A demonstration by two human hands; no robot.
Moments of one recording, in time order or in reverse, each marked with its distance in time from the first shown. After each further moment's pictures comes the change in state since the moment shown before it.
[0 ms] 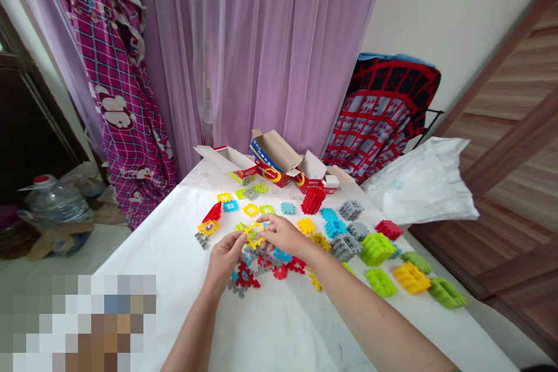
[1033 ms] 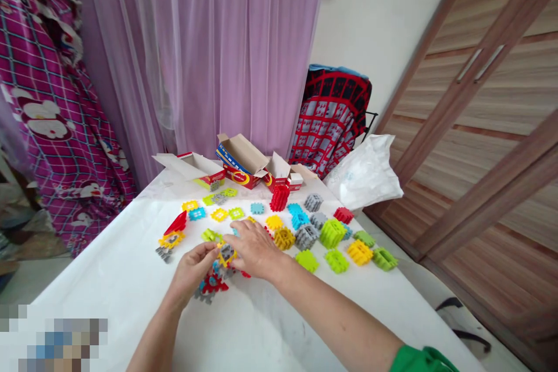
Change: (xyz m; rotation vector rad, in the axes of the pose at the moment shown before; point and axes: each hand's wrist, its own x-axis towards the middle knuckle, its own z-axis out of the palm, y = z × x) left_hand -0.011 0.018 -0.002 0.012 -0.235 -0.081; right_hand -0.053 -0.014 0.004 -1.196 0.174 -0.477
